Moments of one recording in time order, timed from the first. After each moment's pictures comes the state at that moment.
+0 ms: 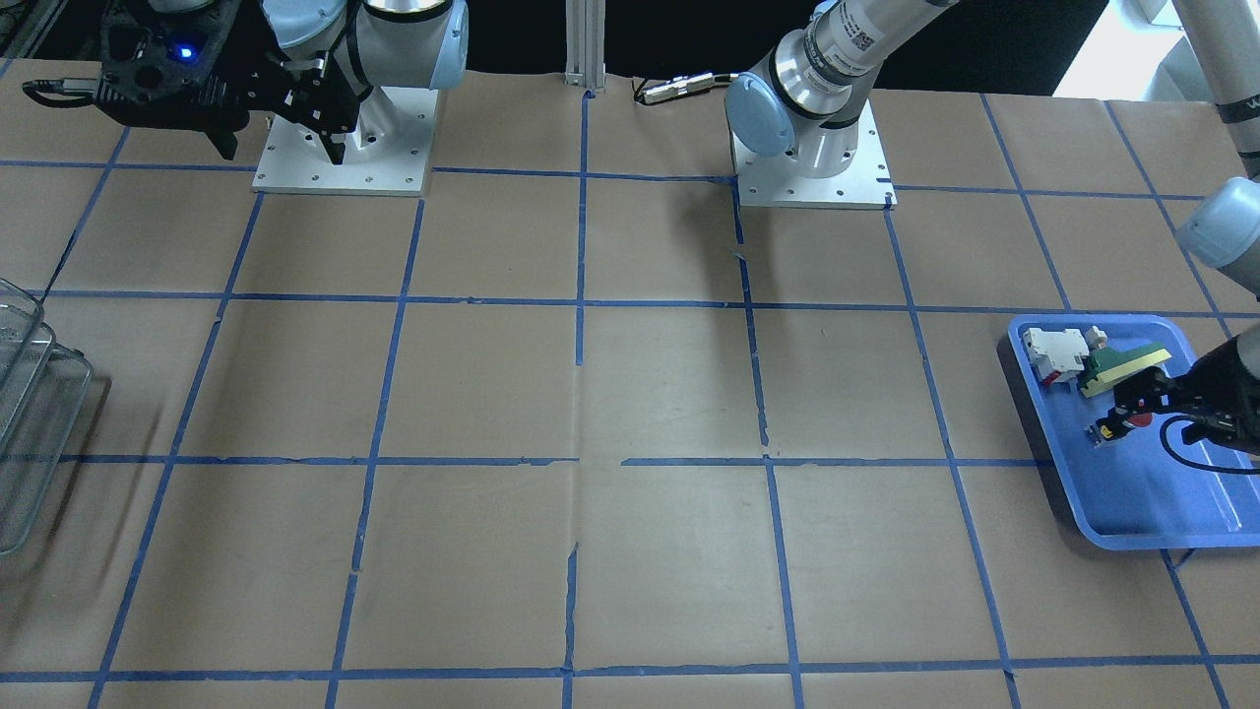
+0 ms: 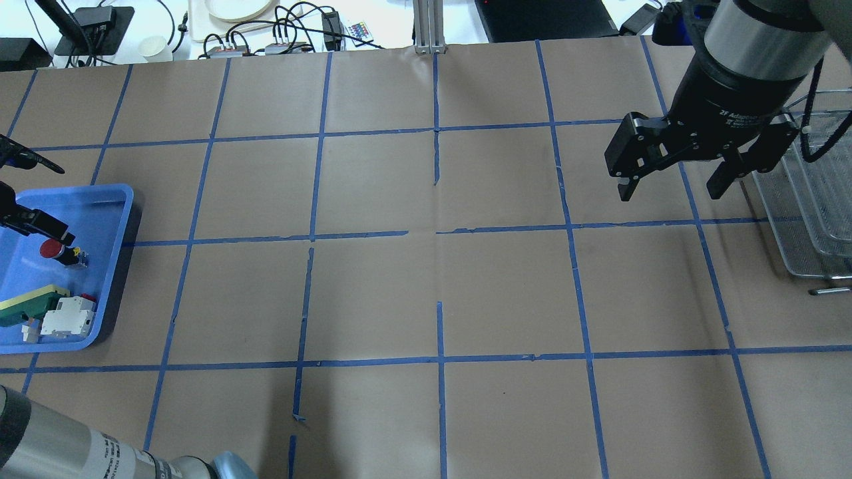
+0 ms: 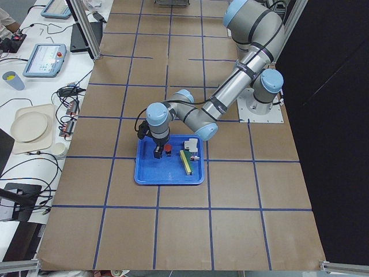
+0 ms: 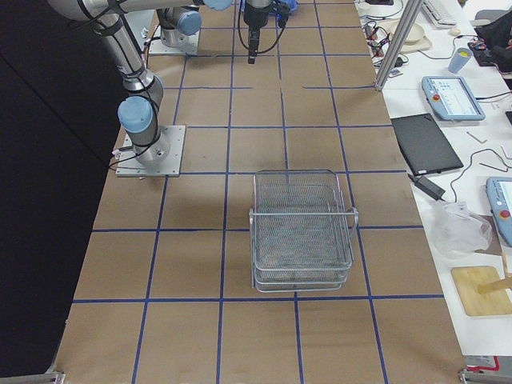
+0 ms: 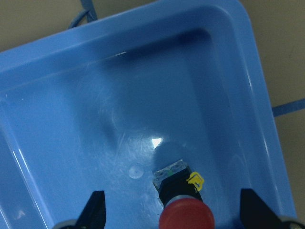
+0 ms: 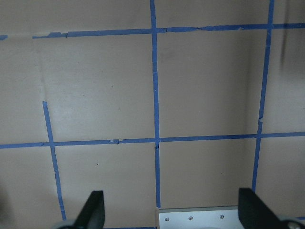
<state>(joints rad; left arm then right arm) -0.82 -2.03 -1.69 -1.02 1.57 1.02 1.55 -1.68 1.57 -1.34 -1.58 0.01</state>
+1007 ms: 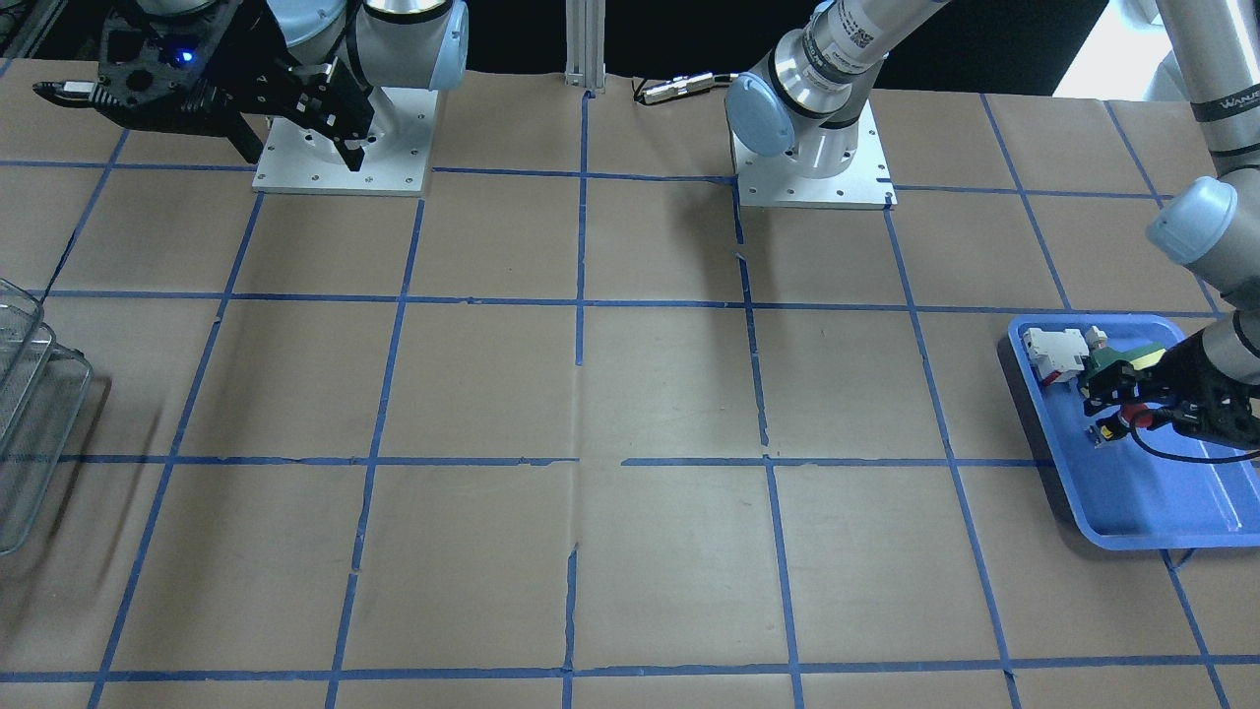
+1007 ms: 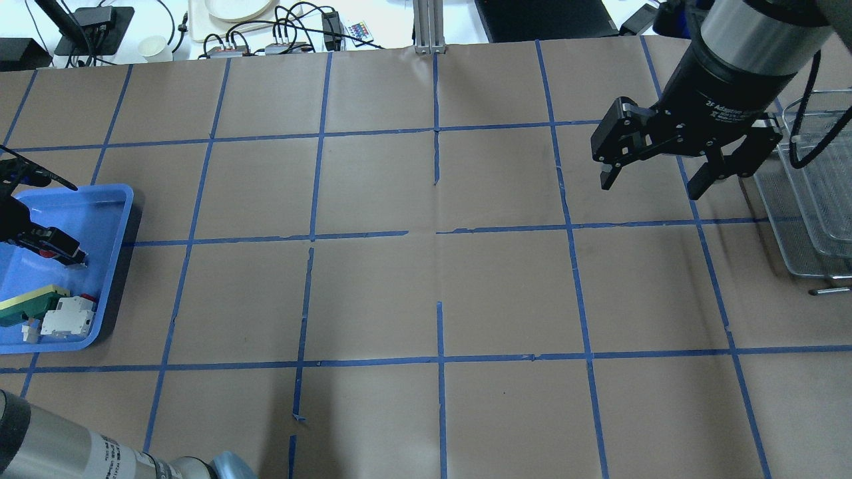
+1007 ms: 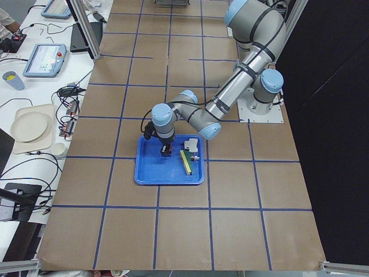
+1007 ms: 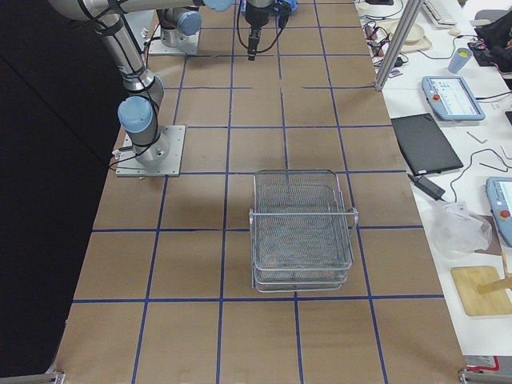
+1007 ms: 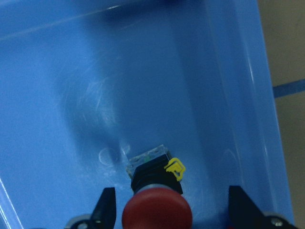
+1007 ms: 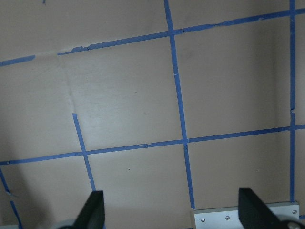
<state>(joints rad) -0.82 -2.01 -1.76 -1.00 1.60 0.99 1.54 -1.67 1.56 -1.35 -1.46 0.11</state>
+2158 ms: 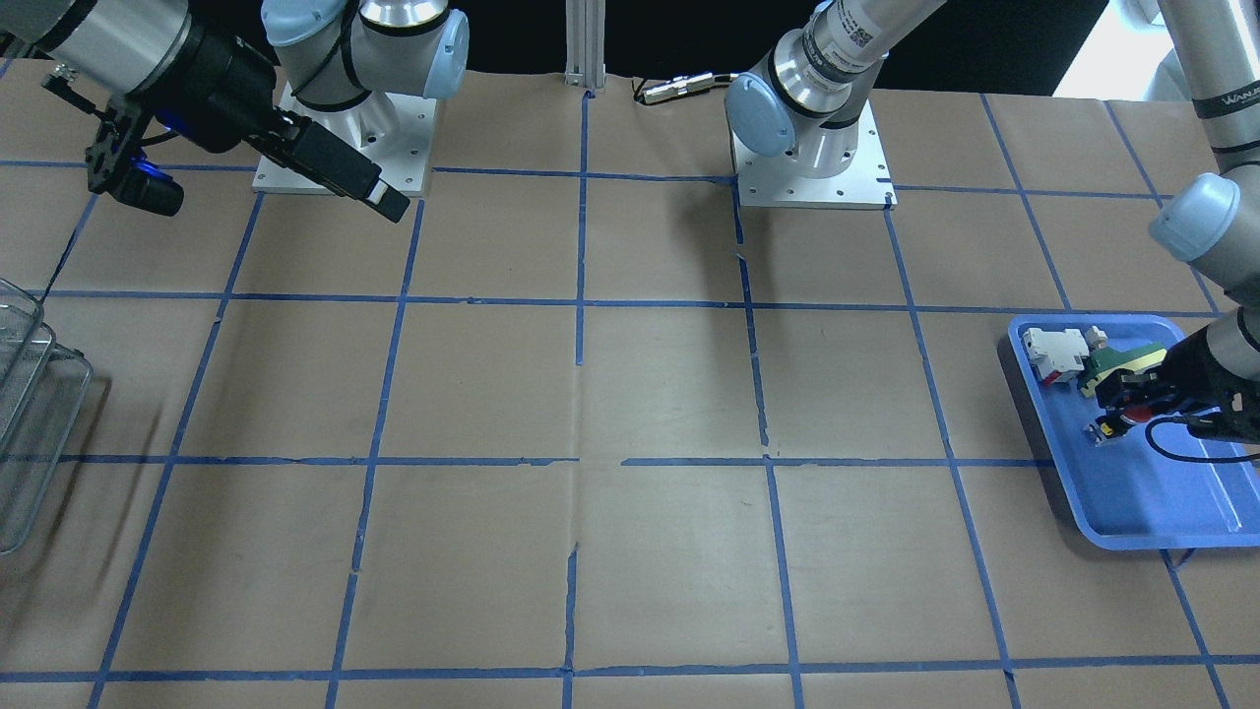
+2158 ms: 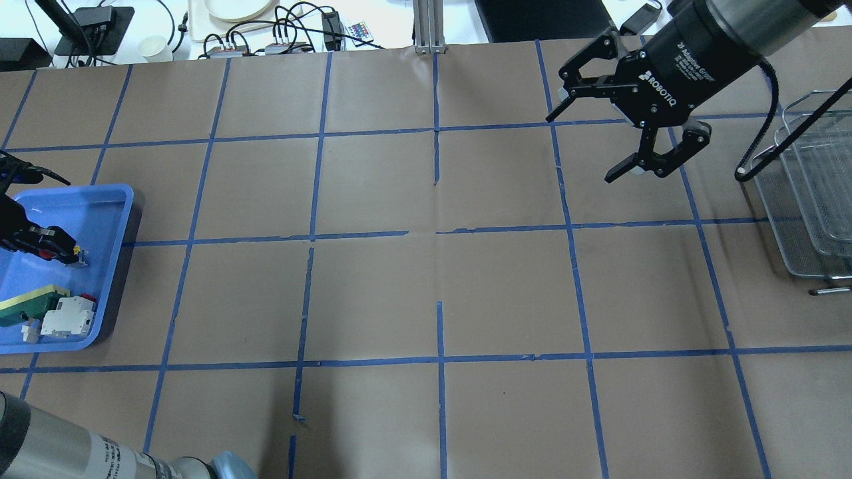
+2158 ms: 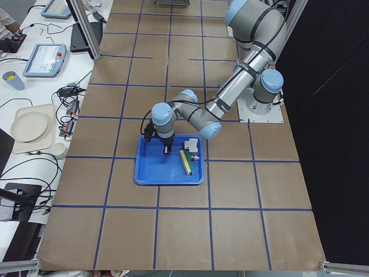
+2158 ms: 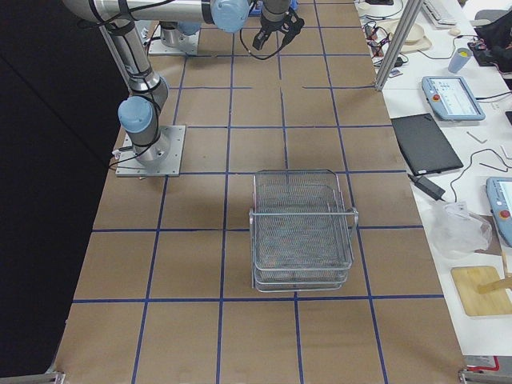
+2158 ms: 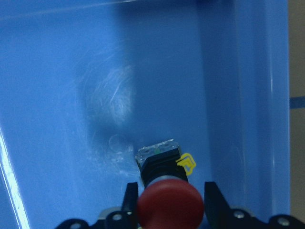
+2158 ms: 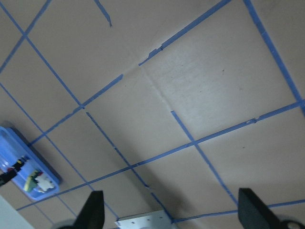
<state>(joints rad) -0.82 -2.00 -1.75 -1.00 1.62 0.85 1.43 -1.61 1.56 -1.35 -0.98 0.51</state>
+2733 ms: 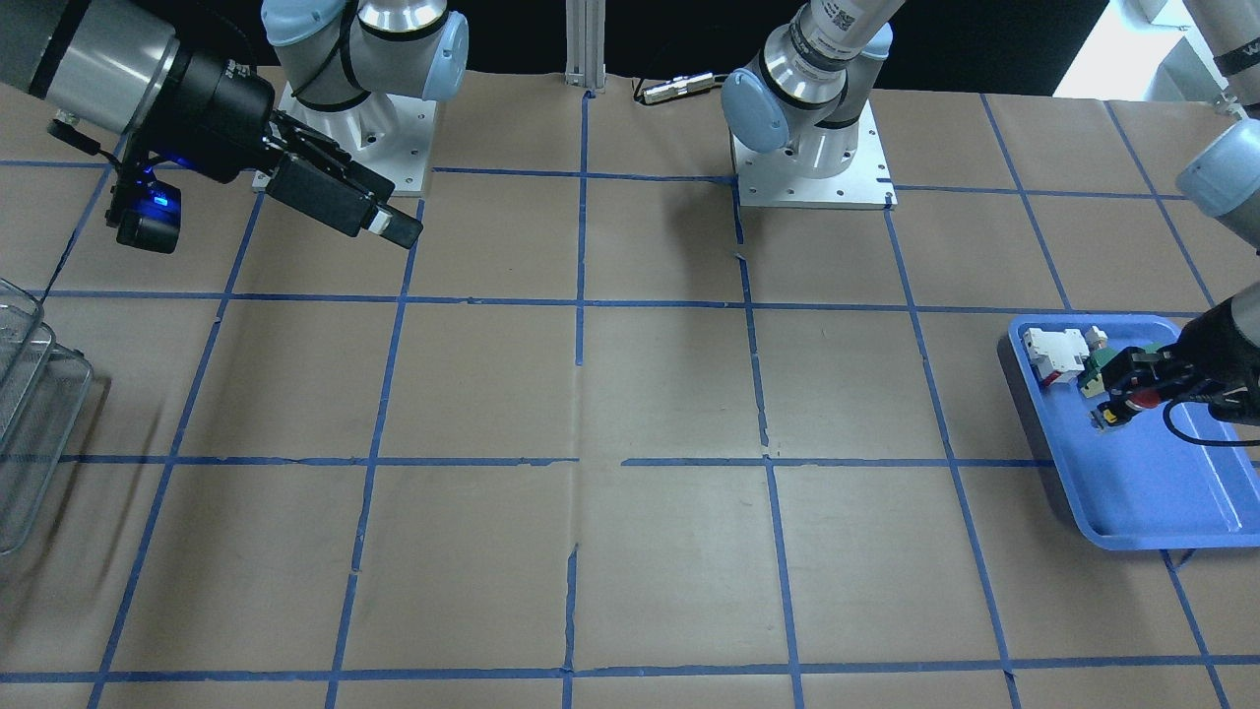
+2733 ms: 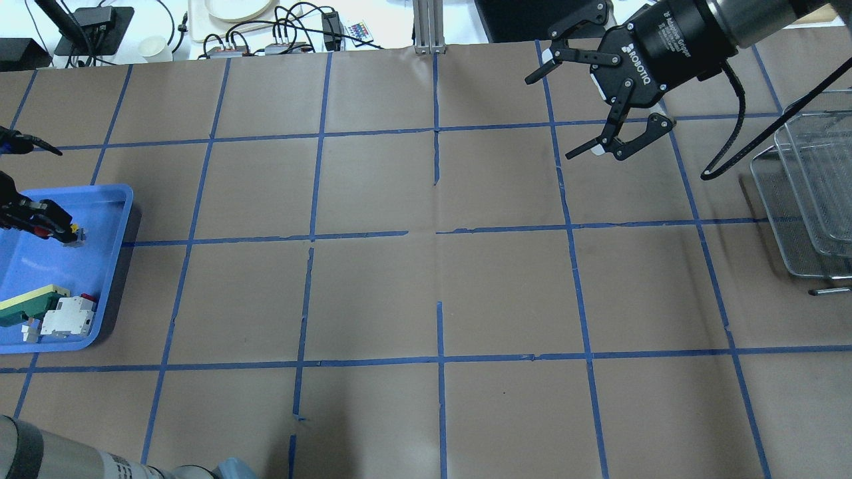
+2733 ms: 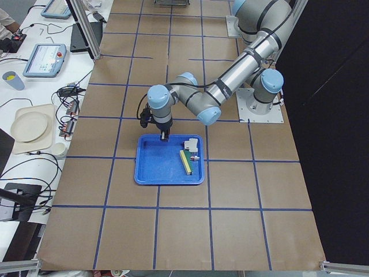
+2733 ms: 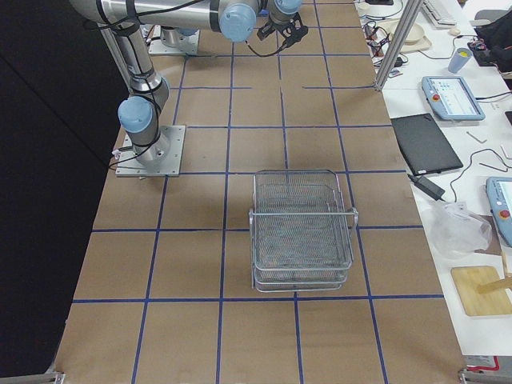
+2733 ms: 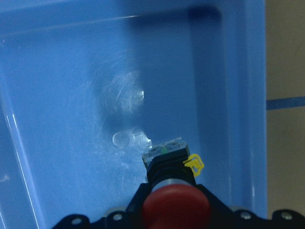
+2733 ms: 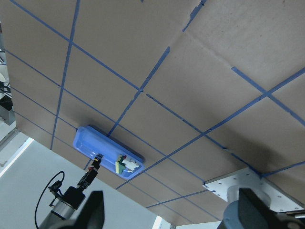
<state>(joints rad) -0.91 -1.88 -1.69 -1.24 1.54 0.76 1.39 -1.56 1.56 -1.35 -0.77 0.68</state>
